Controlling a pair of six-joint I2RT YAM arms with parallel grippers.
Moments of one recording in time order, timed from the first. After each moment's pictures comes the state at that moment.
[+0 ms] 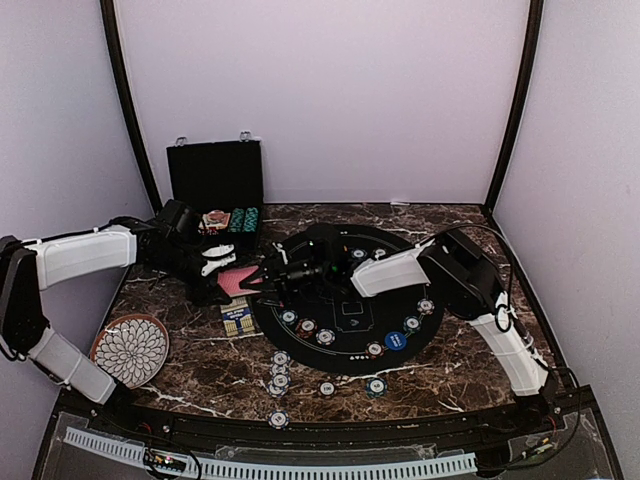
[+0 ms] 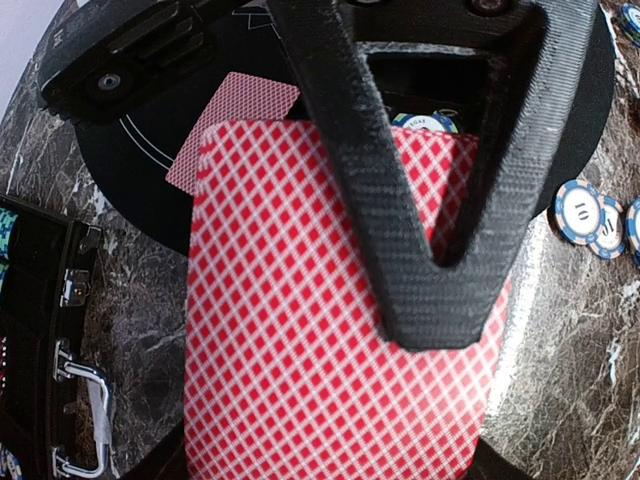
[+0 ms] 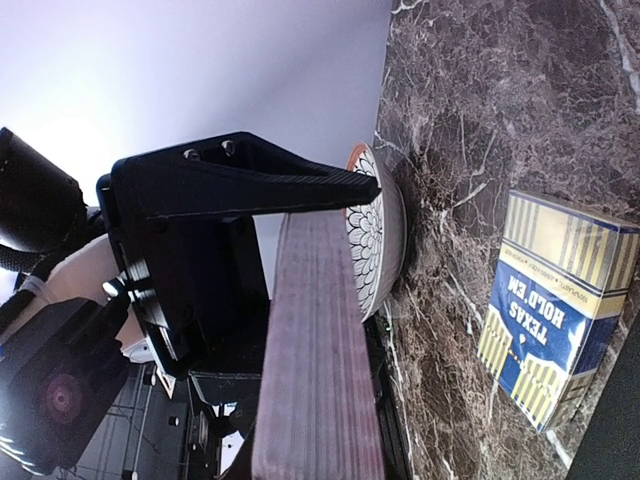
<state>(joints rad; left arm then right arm) -0.39 1.45 0.97 -0.58 0.33 0.82 0.90 2.45 1.69 0.64 -0.93 1.39</state>
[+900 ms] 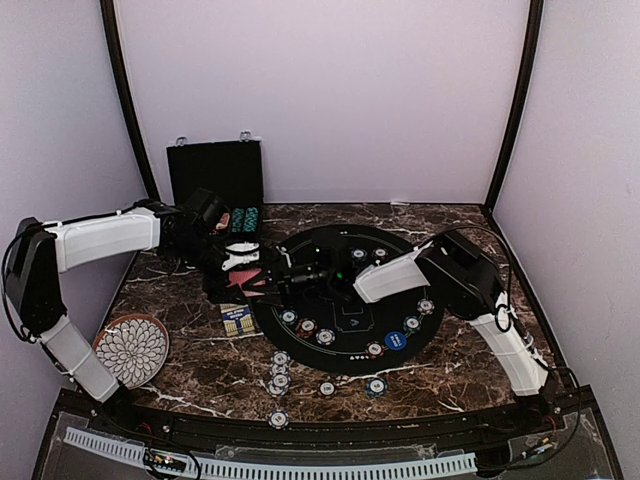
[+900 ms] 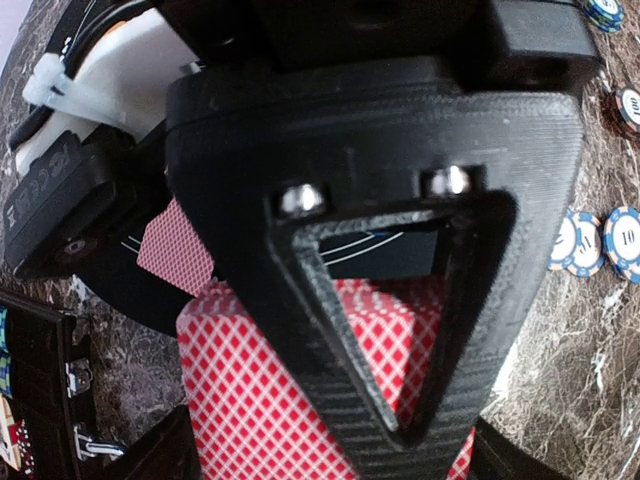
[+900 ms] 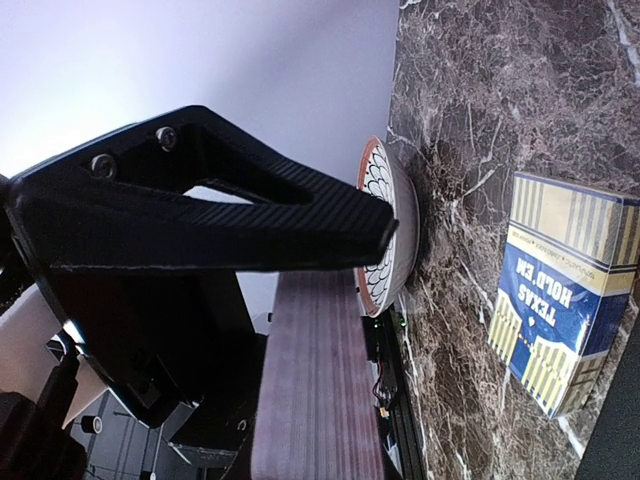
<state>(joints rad) -0.50 1.60 1.18 -0.72 0.31 0.90 0.90 2.45 1.62 0.78 -0.93 1.49</state>
